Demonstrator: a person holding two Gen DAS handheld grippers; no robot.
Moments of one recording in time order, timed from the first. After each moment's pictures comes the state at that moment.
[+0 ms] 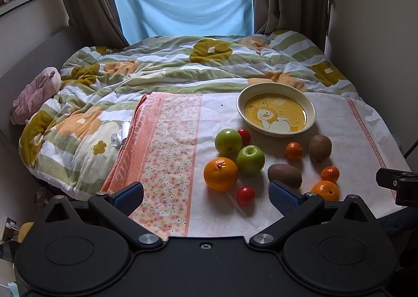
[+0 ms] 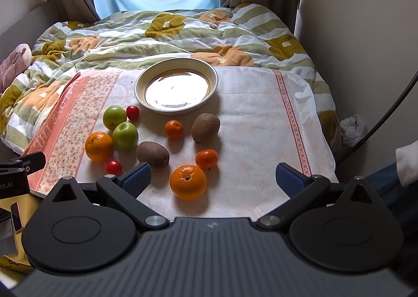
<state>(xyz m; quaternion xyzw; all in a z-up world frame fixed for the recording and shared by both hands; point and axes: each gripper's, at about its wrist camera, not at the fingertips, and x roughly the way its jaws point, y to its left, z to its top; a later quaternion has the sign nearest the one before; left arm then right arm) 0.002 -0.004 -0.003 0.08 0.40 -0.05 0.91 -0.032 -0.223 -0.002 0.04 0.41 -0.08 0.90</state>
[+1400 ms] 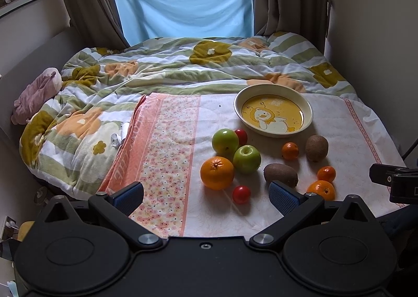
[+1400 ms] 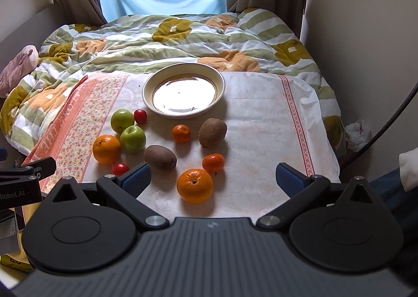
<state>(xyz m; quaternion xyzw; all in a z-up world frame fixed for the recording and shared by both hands) -0.007 -0.008 -0.003 0.08 0.39 -0.05 0.91 -0.034 -0.221 0.003 0.05 0.41 -0.07 0.91</state>
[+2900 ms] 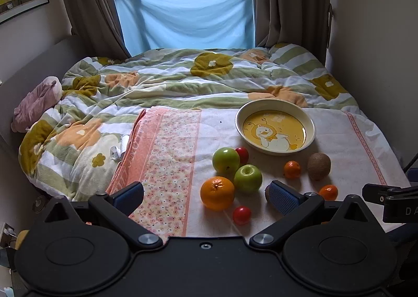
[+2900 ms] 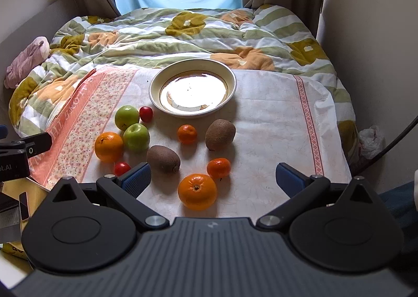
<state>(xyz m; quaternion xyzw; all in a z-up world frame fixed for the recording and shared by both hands) 0.015 -0.012 -0.001 0.08 0.37 -0.05 0.92 -0.011 -0.233 -0.014 0.04 0.42 -0.03 0.91</state>
